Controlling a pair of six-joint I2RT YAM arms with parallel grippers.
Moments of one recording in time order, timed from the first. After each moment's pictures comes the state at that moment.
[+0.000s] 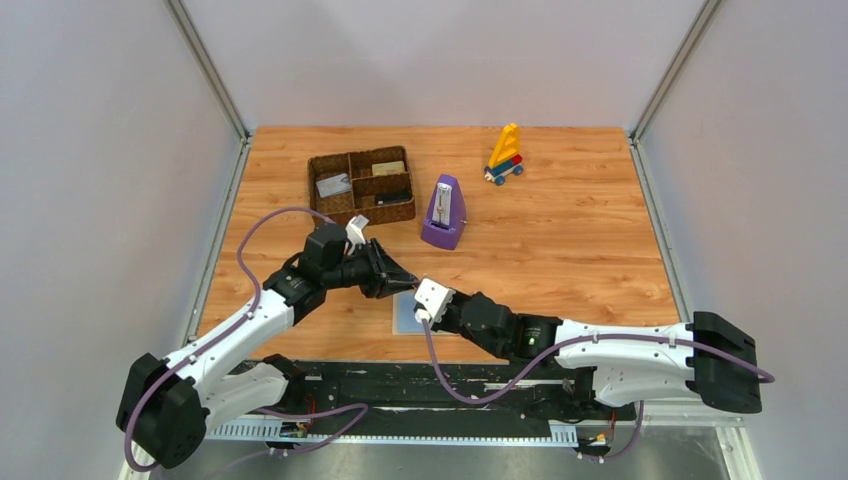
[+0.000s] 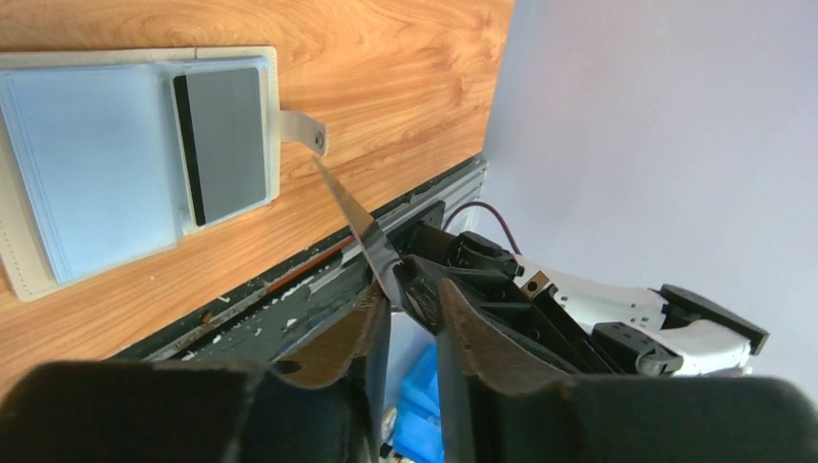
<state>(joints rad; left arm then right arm) -0.56 1.00 0.62 -0.16 0.51 -1.21 1.31 1.14 0.60 0.20 0.42 -0.32</state>
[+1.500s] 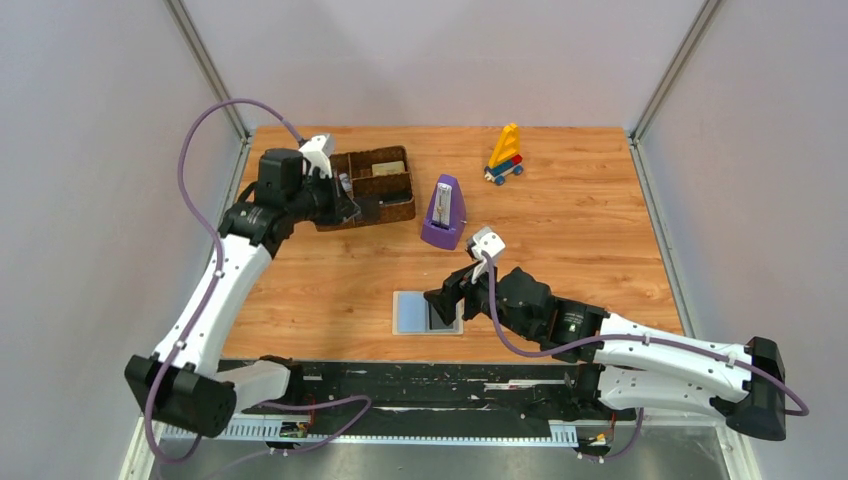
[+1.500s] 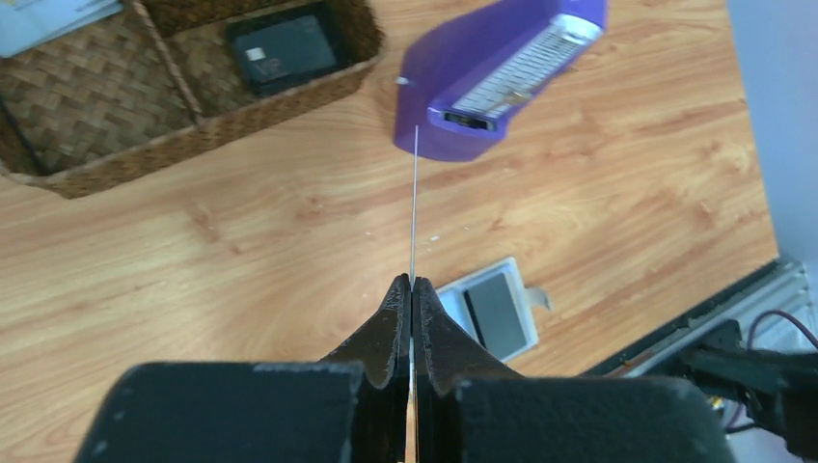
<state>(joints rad) -0.28 1.14 1.20 -0.64 0.30 -0.31 1.20 0.93 0.71 -0.06 0.32 0.35</state>
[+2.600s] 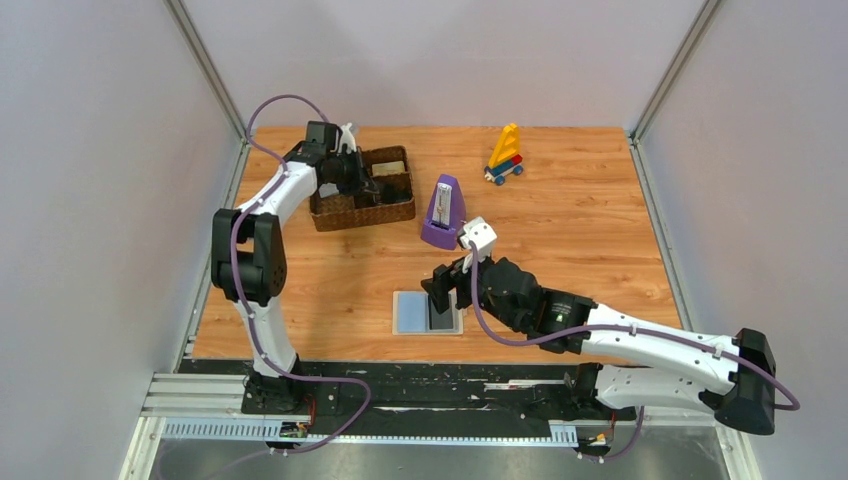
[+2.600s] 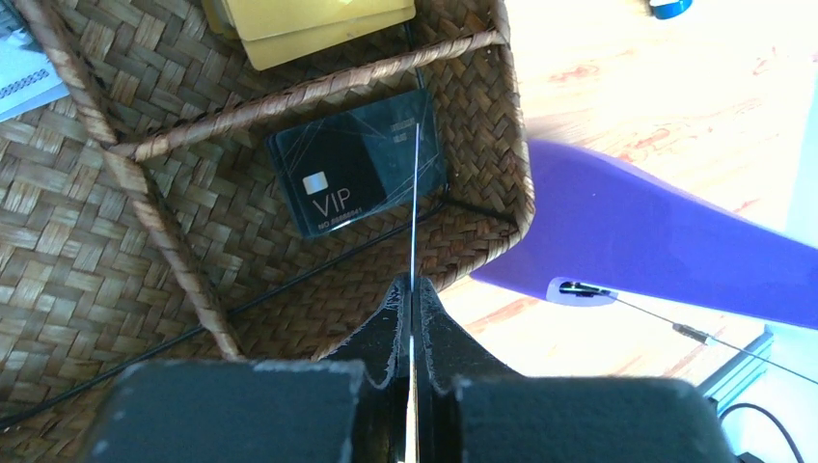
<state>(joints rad) -0.16 1.93 1.54 -0.47 0.45 -0.35 1.17 1.01 0.79 -0.09 0.39 0.33</state>
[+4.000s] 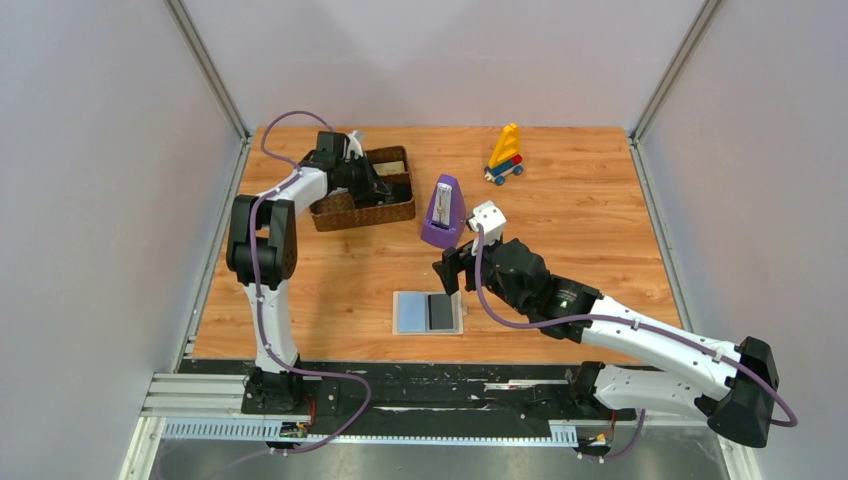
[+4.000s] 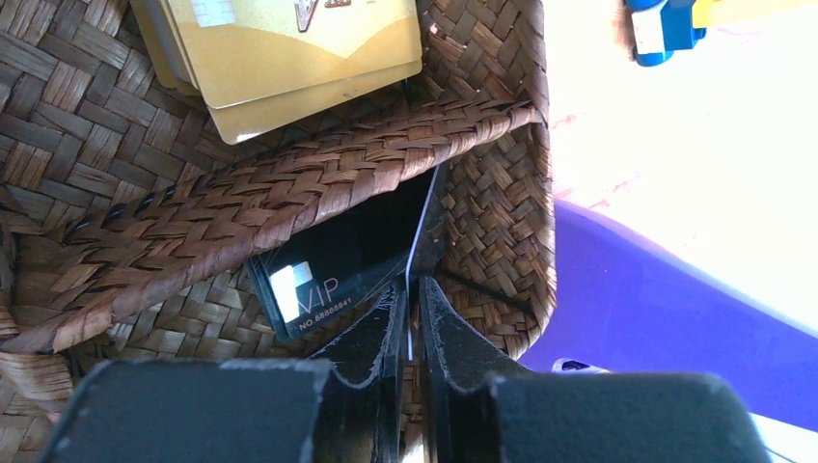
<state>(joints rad) -0.16 2.09 1.53 -0.25 0.54 -0.49 1.03 1.03 0.81 -0.11 0.32 0.25</state>
